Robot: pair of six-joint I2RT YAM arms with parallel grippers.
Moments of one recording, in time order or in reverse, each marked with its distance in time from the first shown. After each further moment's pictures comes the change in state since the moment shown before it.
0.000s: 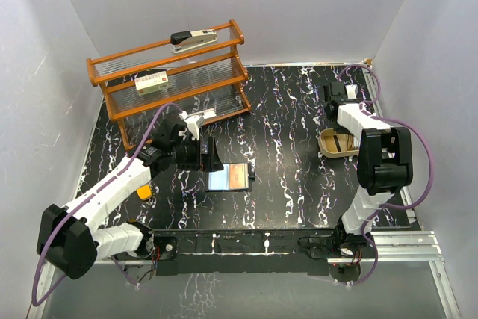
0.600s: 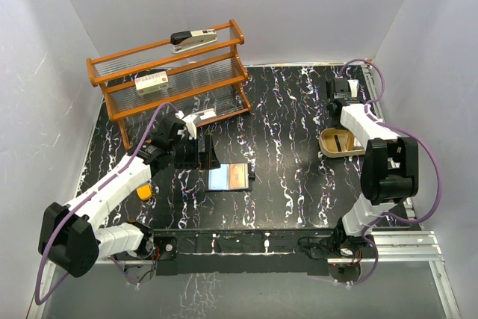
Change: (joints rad) left arm 0.024 0.016 0.000 -0.012 -0.046 -0.016; right arm 0.014 -0.101 0.009 -0.037 -0.112 0.033
